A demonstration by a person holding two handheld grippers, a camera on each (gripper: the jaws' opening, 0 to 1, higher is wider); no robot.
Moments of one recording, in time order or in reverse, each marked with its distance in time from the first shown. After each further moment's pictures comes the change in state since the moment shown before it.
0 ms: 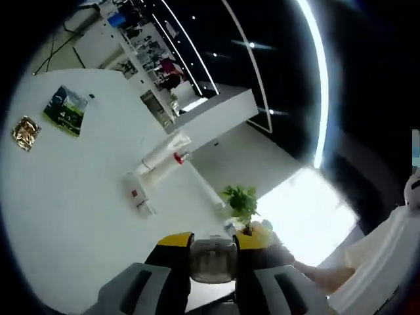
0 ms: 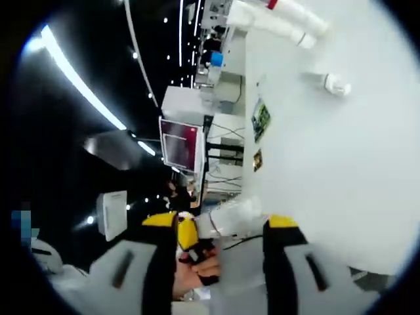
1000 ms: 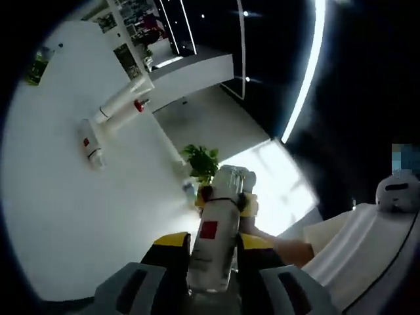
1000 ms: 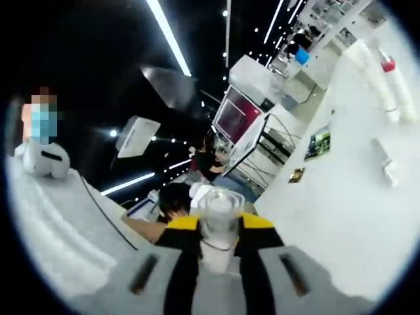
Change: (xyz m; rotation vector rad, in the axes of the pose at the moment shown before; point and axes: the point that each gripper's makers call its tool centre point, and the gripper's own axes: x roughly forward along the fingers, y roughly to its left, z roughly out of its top) left arm 0.011 -0.053 -0.052 -0.200 0.261 -0.277; right arm -0.033 0.063 -0.019 -0.571 0.228 0.309
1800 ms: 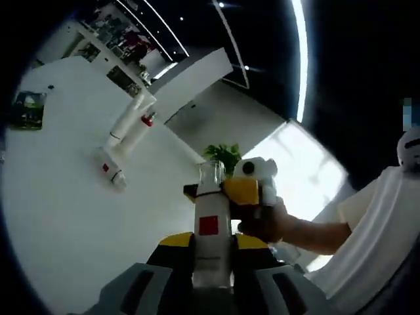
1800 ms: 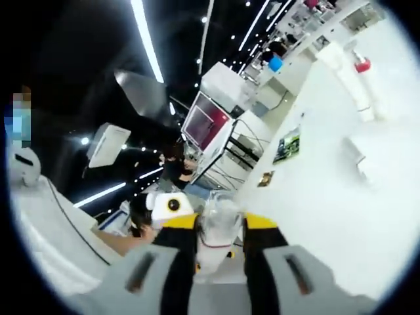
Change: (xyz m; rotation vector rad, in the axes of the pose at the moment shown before) left arm -0.011 0.037 0.014 0.264 -0.026 0.284; right arm 0.001 -0.058 0.001 0.075 -0.058 -0.347
